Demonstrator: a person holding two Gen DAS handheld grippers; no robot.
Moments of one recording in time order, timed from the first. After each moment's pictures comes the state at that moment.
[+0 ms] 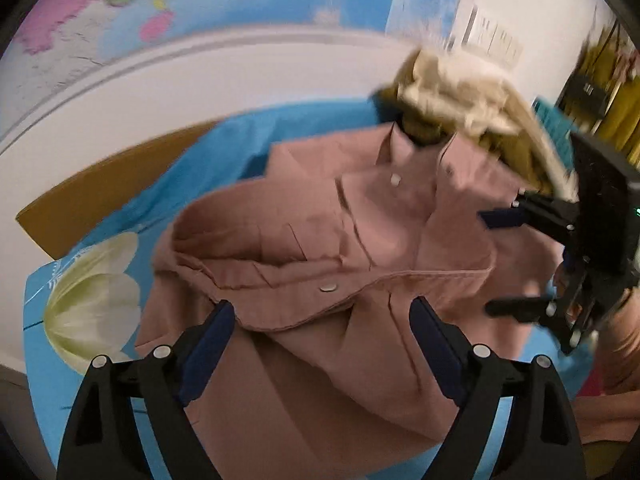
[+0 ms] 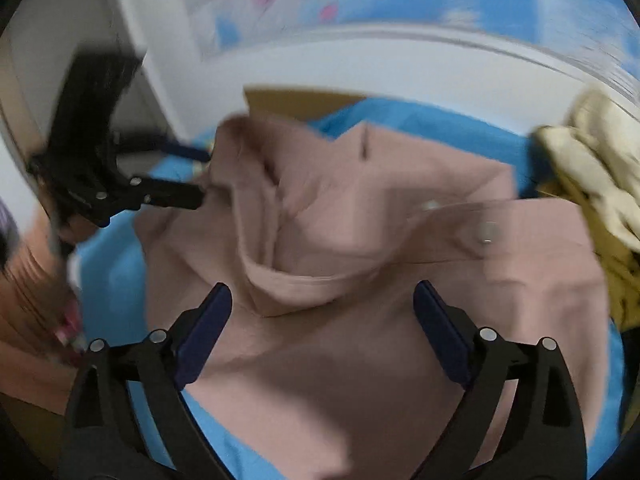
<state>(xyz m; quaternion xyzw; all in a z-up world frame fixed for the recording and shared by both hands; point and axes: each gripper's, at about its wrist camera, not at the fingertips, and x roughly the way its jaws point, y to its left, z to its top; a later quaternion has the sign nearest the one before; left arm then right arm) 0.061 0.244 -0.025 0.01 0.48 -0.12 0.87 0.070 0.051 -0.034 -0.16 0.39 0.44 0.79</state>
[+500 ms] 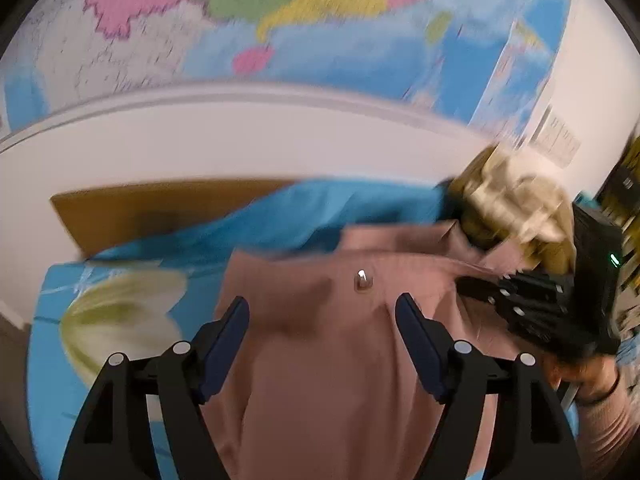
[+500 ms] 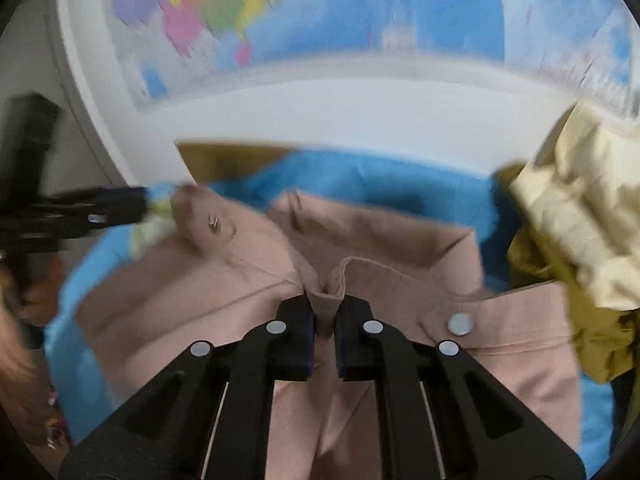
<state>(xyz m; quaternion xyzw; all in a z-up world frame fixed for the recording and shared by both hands) 0.088 0.300 -0.005 -0.08 0.42 -0.03 0.90 0.161 0.068 -0.045 -0.09 0.42 0.38 0.82</state>
